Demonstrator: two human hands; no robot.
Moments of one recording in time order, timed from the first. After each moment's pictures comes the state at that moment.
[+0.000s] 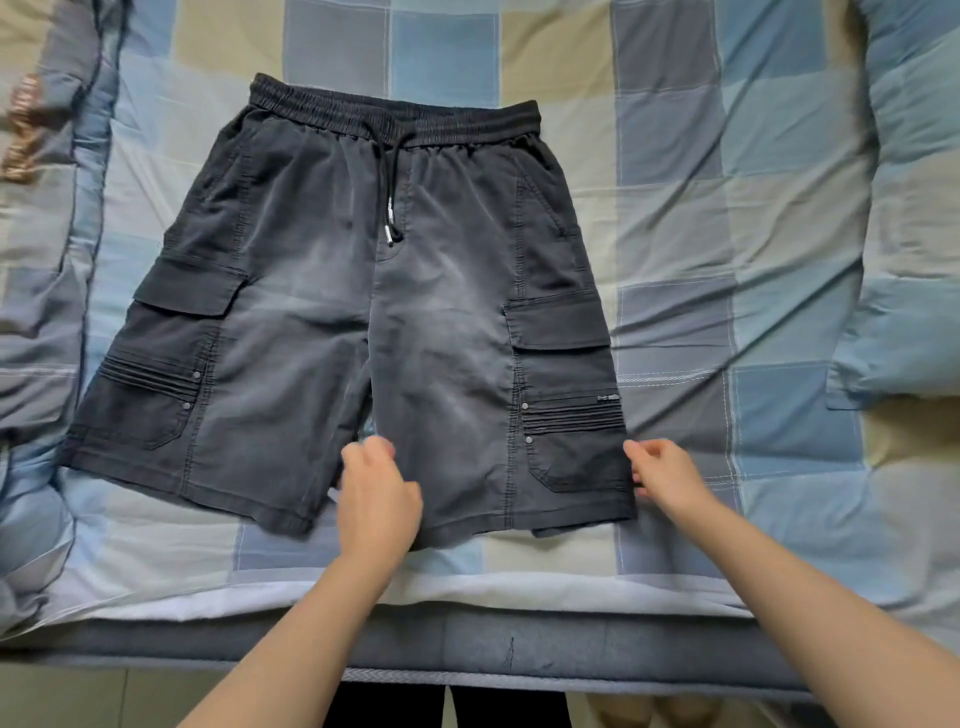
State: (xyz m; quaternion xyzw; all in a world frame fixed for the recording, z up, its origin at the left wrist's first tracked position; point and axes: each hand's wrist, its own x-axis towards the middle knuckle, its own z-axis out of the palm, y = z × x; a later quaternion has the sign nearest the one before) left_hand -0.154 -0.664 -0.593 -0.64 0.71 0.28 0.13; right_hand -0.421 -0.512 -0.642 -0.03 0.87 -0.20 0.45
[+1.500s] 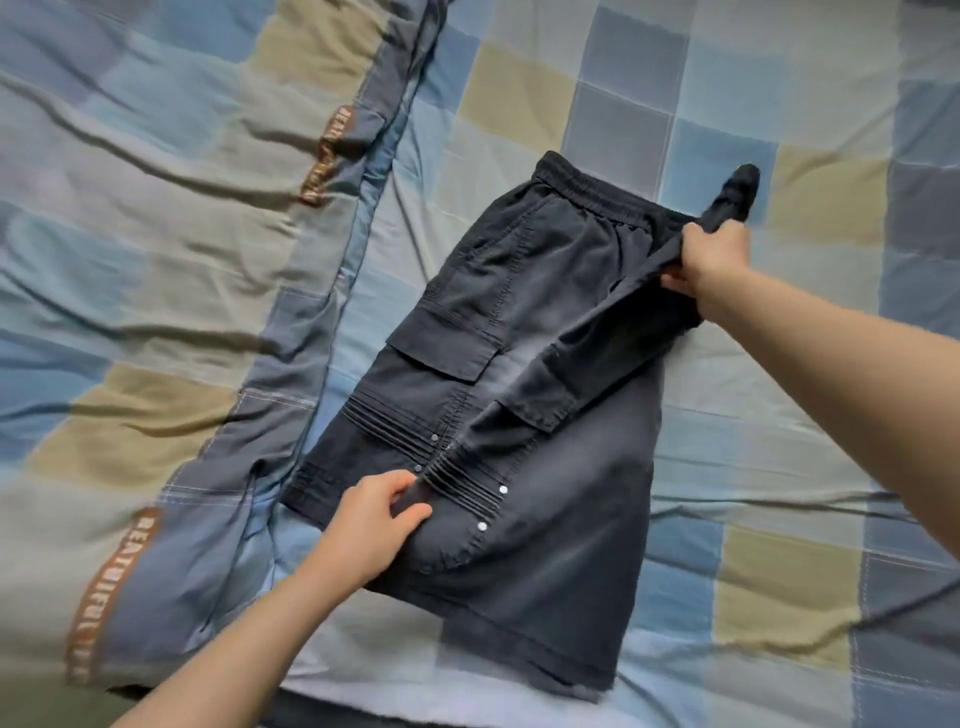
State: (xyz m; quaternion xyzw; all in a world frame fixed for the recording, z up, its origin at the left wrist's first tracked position) left_hand 0.063 -0.879 -0.574 -0.57 0.66 0.48 0.07; right_hand -0.340 -0.986 -0.571 -0.08 0.85 -0.41 0.31
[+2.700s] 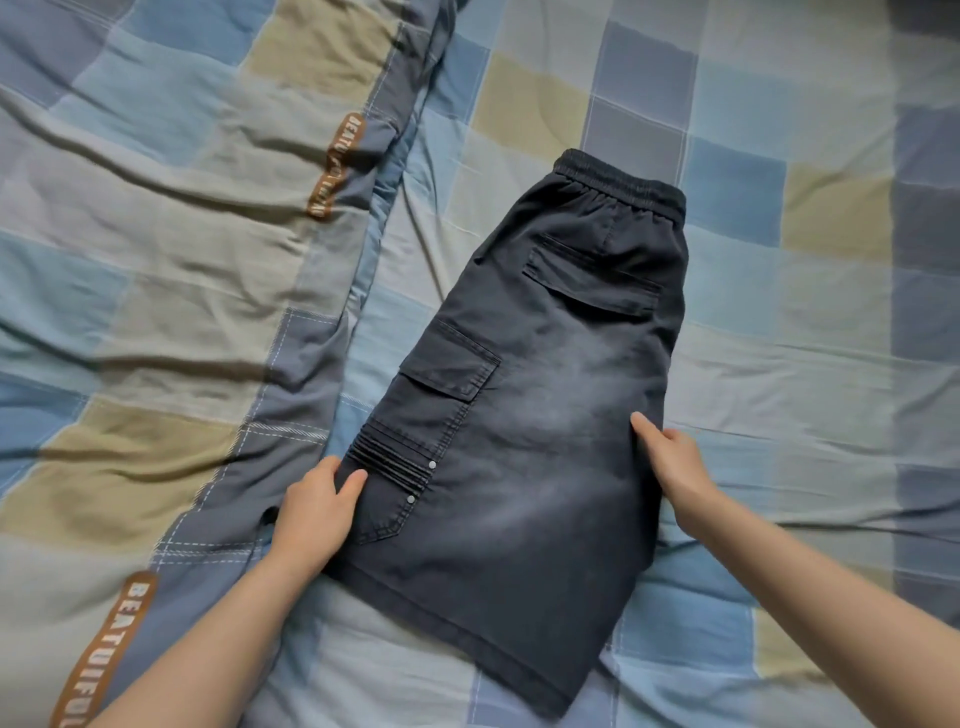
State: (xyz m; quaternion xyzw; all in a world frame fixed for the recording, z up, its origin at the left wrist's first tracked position) left_hand 0.121 -0.949 -0.645 -0.70 0.60 0.40 0.04; right_hand -0.232 -0.845 -0.642 -0.04 0.84 -0.29 0.44
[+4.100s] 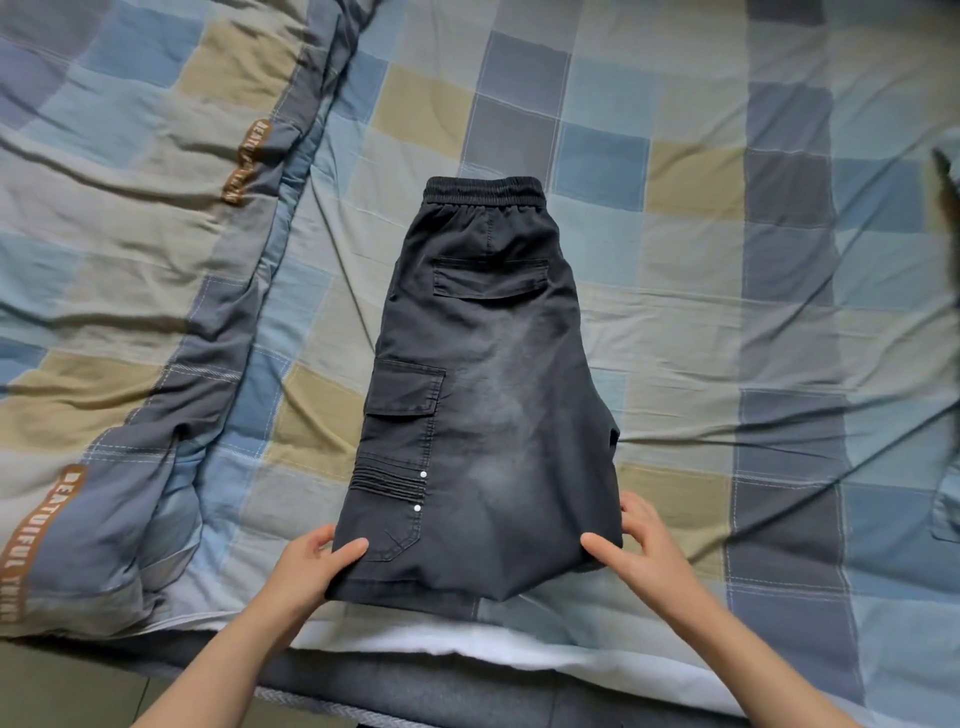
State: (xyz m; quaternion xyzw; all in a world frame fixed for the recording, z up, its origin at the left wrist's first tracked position) left_hand 0.064 -0.761 -0.587 -0.66 0.34 0.67 -0.03; right_hand -0.270 -0.613 -0.568 -0.30 0.78 -0.26 0.49
